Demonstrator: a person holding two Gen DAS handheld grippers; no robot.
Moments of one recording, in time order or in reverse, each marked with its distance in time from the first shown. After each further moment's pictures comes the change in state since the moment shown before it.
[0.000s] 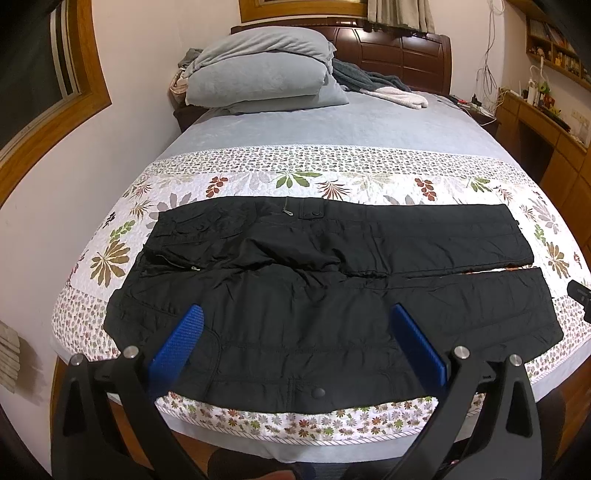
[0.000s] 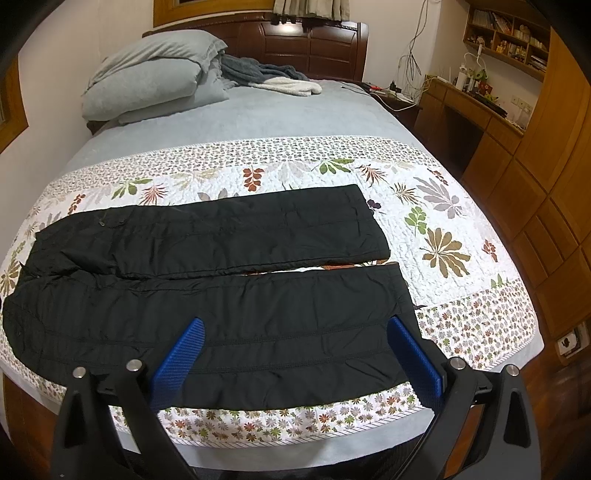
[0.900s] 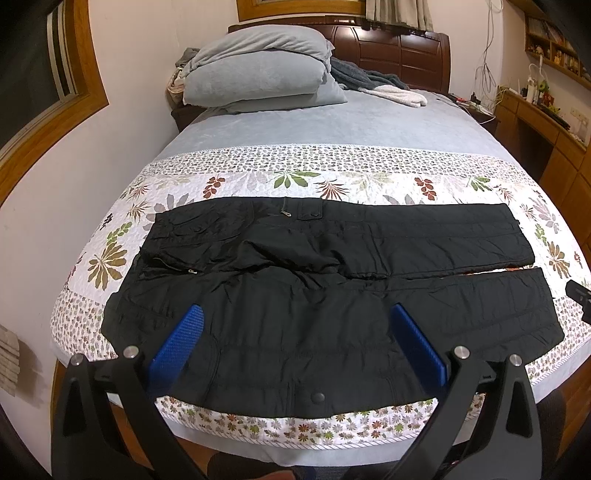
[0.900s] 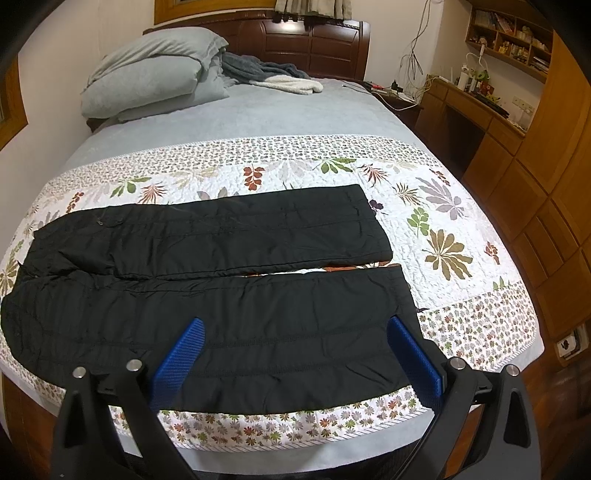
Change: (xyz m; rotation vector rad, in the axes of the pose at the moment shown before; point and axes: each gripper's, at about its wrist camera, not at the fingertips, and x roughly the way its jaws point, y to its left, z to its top) left arm 0.005 -0.002 0.005 0.007 0.007 -0.001; right arm 0.009 0.003 0.003 -0.007 0.005 -0.004
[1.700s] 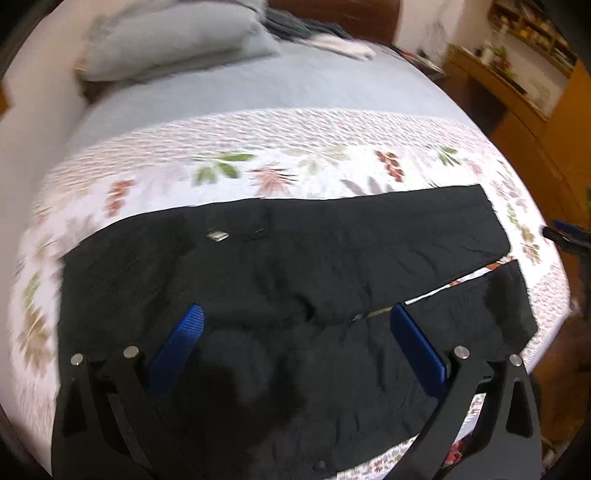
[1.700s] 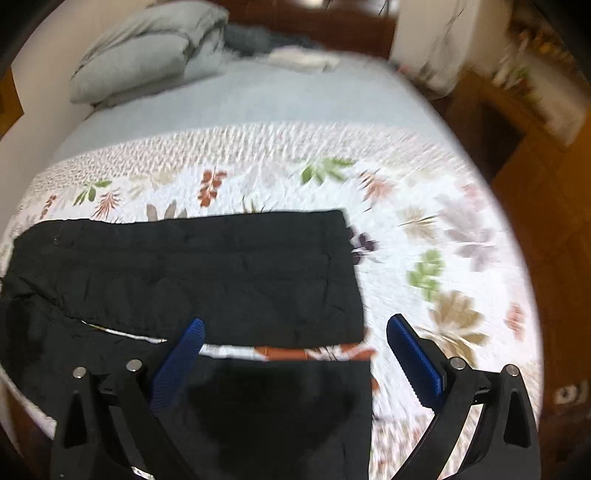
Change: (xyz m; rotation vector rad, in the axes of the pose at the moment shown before) left arm 0.168 0.002 0.128 0.152 0.248 -0.342; right arm 0.165 -0.116 0.136 -0.083 0.154 0.130
